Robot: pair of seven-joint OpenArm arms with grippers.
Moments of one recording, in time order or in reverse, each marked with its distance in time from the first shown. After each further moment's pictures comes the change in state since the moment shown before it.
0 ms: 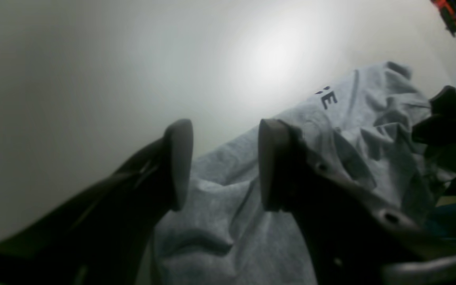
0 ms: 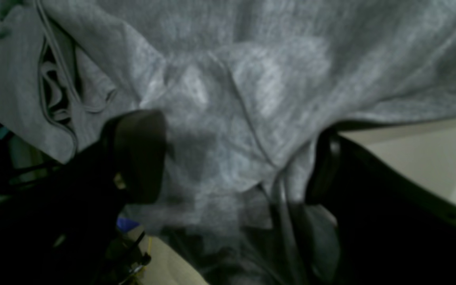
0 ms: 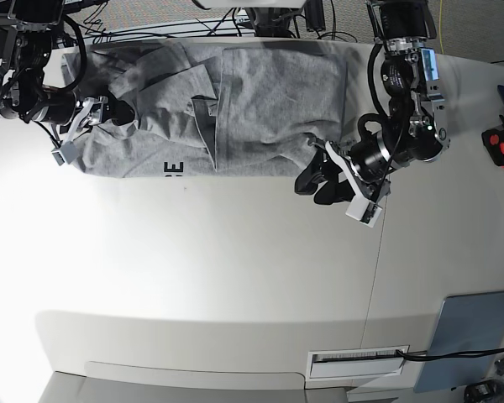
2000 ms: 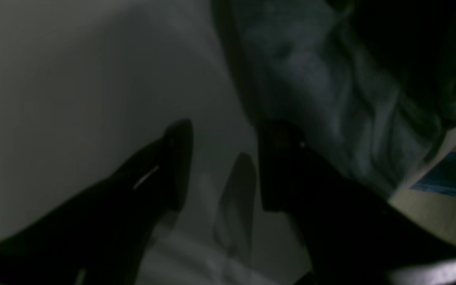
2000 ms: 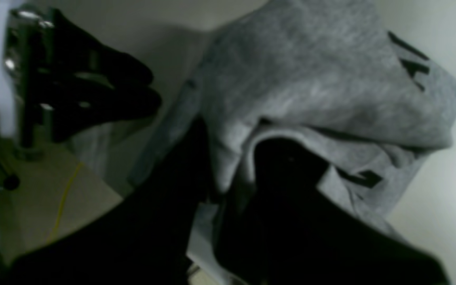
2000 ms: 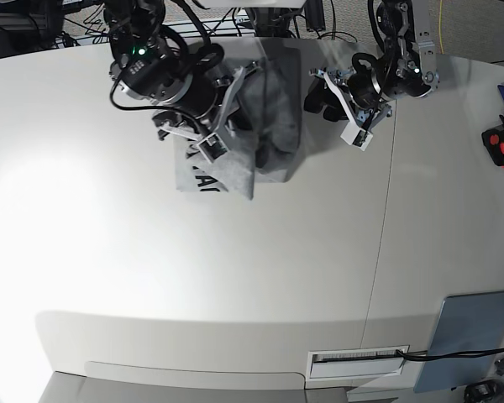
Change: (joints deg) left arm 16.6 0.0 0.0 -0.1 9.3 1.0 -0.5; right arm -3.7 -18.4 -39.9 42.3 -42.4 -21.4 10.6
